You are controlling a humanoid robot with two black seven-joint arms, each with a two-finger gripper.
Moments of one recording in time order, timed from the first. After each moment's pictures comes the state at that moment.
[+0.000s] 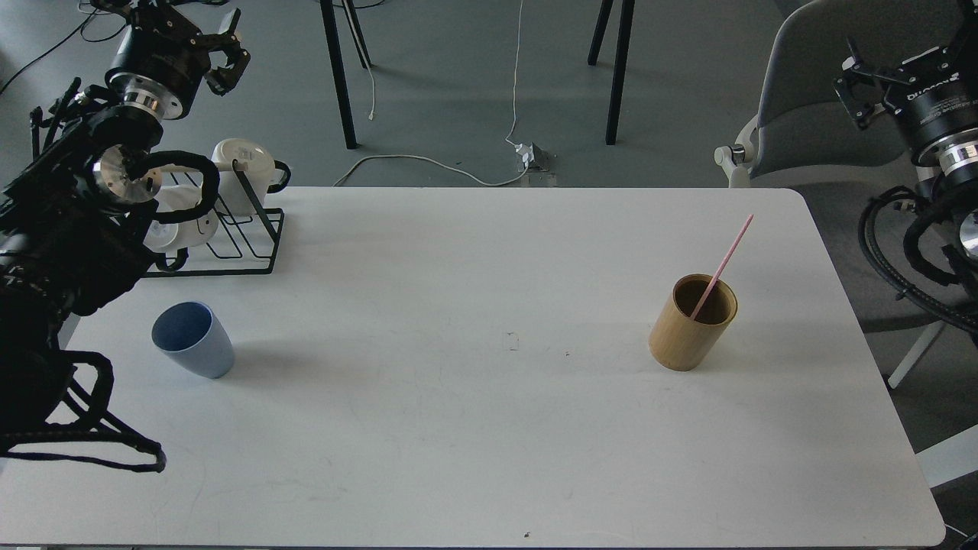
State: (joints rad) left arm -1.09 0.26 -0.62 -0.22 -0.16 -0.49 -0.31; right arm 0.76 -0.49 1.09 0.68 0.16 0.47 0.13
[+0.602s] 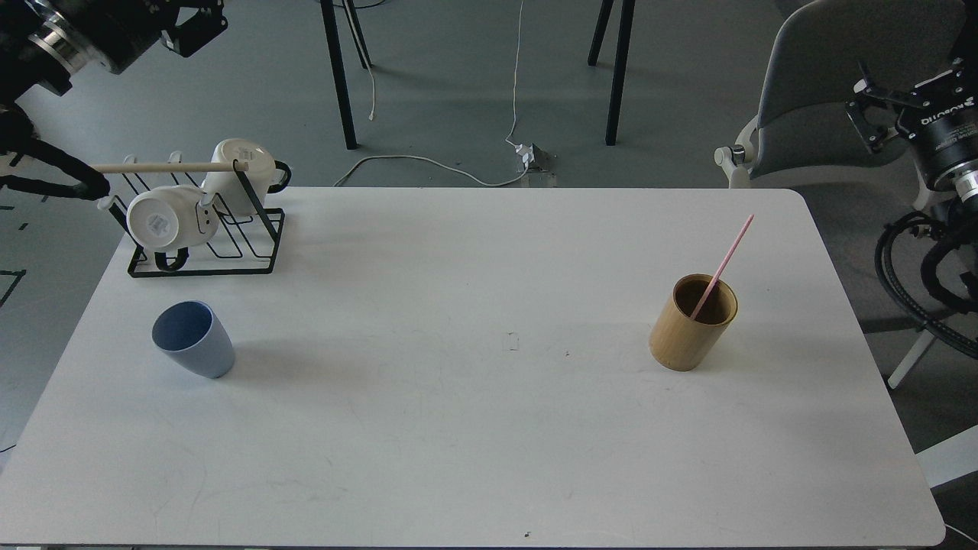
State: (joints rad) left arm -1.08 0.75 -0.53 -0.92 0.47 -0.49 -0.32; right arm 0.64 -0.53 1.14 0.78 0.16 0.47 0.13
